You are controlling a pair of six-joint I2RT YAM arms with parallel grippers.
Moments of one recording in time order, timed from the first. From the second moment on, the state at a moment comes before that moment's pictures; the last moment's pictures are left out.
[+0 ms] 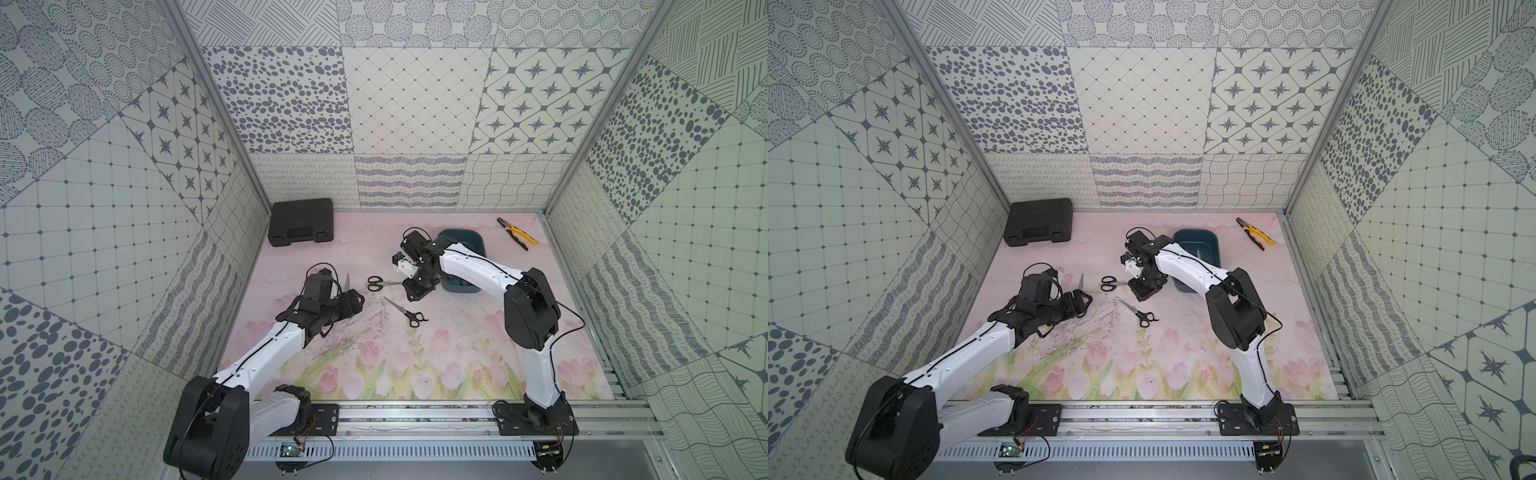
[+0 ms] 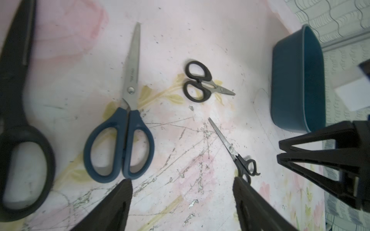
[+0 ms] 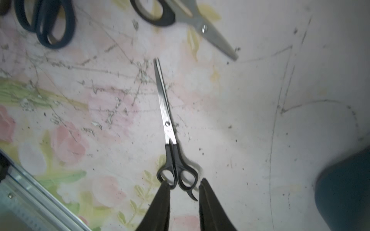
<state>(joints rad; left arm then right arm) -0.19 1.18 0.60 -0.27 0.22 -0.62 0.74 2.11 1.82 -1.04 -0.16 -0.02</state>
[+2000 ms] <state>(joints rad) -0.60 1.90 1.87 -0.83 -0.04 -0.46 0.46 1.24 1.05 -0.47 0.44 0.26</state>
